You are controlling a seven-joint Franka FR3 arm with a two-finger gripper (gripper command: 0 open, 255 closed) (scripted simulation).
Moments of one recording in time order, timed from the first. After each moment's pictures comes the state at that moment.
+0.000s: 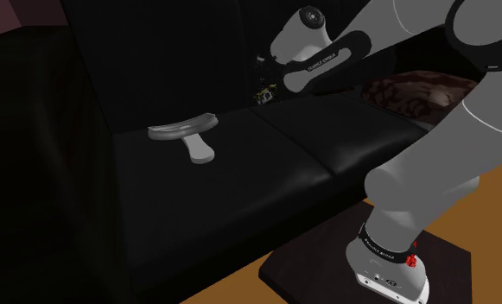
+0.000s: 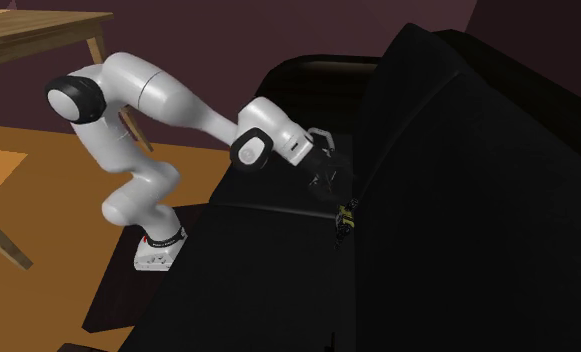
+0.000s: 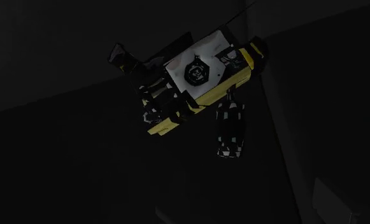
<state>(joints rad) -0.61 -0.25 0.26 -2.36 -0.48 3.01 0.82</state>
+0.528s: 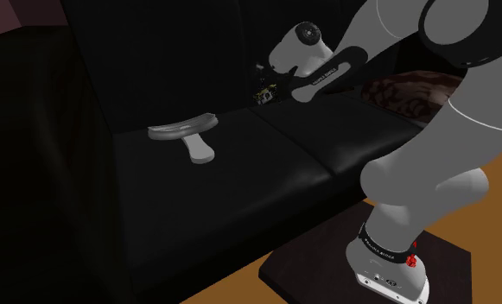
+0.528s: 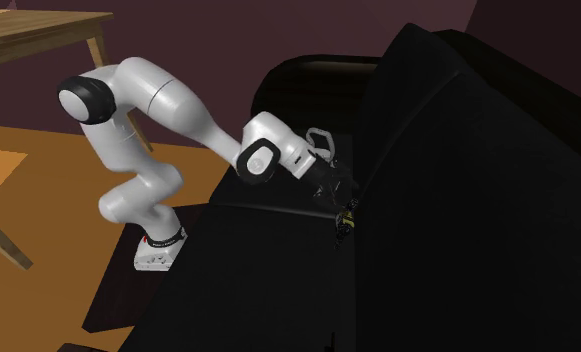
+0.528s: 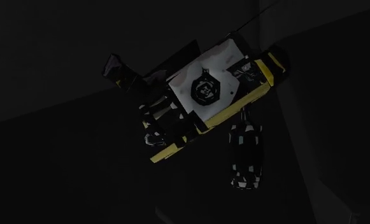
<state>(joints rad) -0.87 -0.18 0.46 -2.34 -0.77 3.12 1.12</state>
